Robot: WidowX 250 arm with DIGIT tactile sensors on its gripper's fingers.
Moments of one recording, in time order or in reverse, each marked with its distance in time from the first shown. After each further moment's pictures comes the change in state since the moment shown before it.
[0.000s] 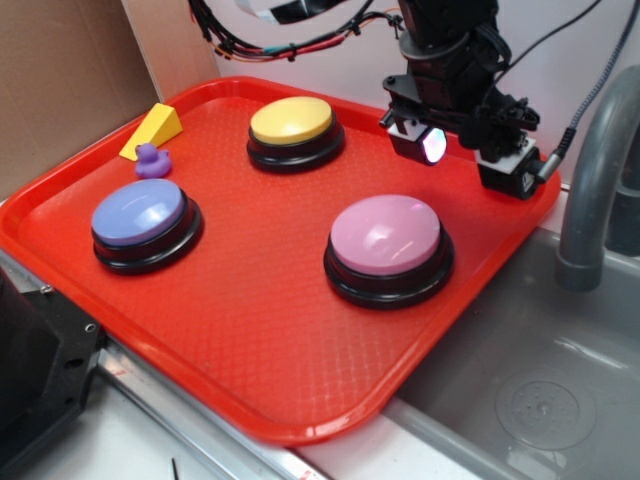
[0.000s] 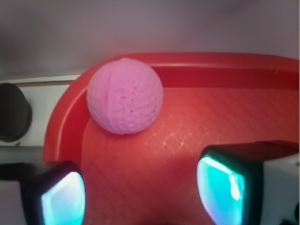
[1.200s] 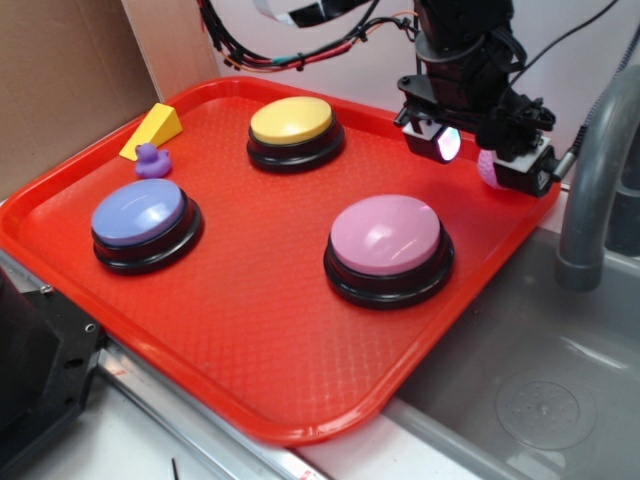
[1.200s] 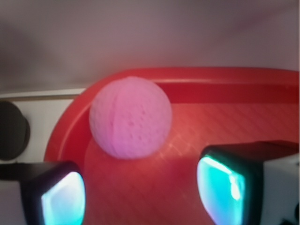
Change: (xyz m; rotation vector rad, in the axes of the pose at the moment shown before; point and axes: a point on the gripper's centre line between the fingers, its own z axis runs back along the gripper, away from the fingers) arm 0.012 0.001 -0.018 0.017 -0.005 0.012
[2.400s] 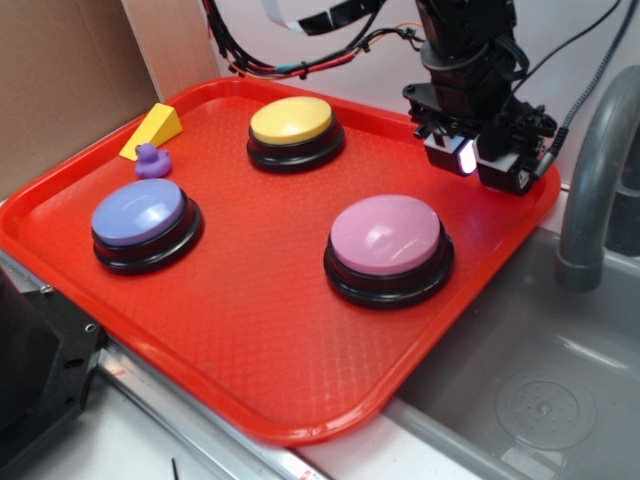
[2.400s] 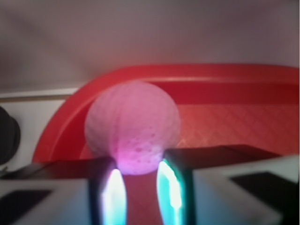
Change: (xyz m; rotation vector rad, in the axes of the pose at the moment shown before) arm -0.004 0.003 -0.007 -0.013 0.013 -0.007
